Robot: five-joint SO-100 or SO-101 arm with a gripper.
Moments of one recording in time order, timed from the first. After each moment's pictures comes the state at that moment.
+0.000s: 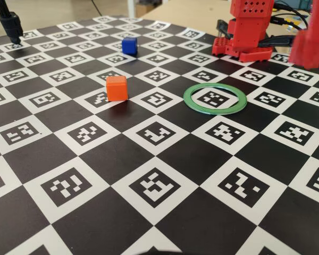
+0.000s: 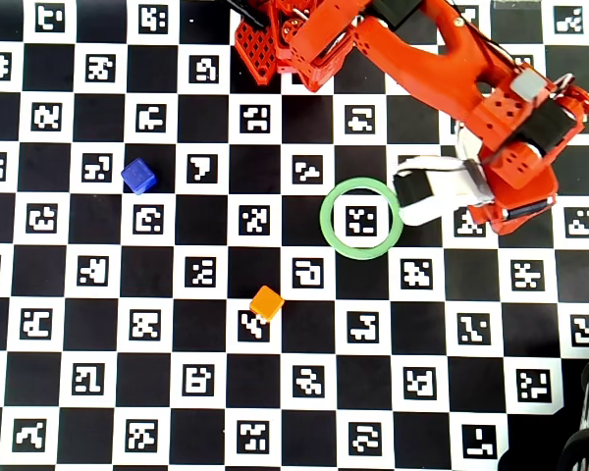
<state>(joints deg) -38.9 82.2 72.2 92.4 27.2</state>
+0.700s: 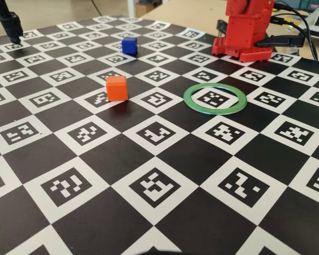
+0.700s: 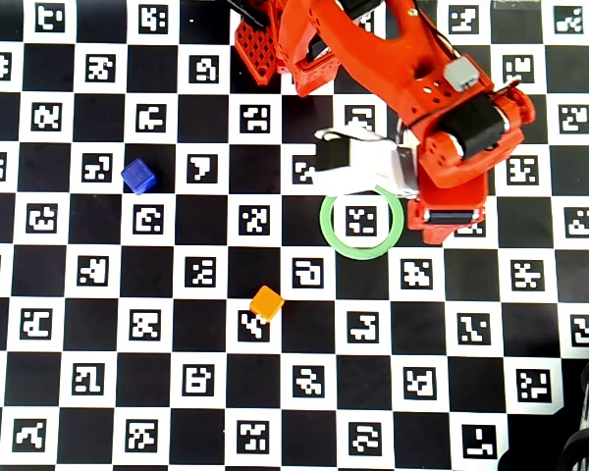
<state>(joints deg) -25.9 92.8 72.7 98.8 31.5</state>
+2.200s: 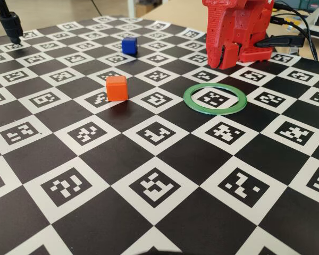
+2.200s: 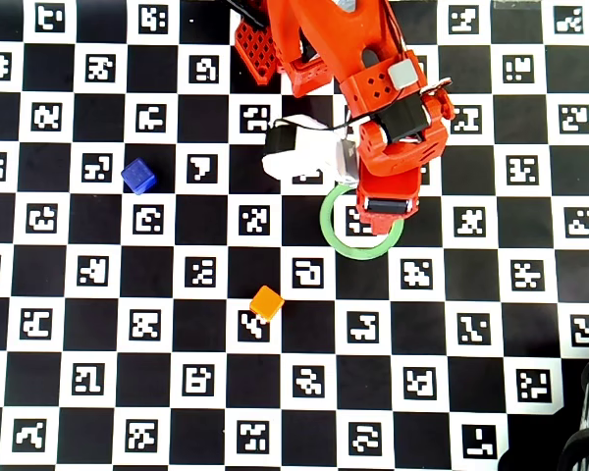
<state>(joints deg) -23.8 109.4 122.7 64.2 26.3</state>
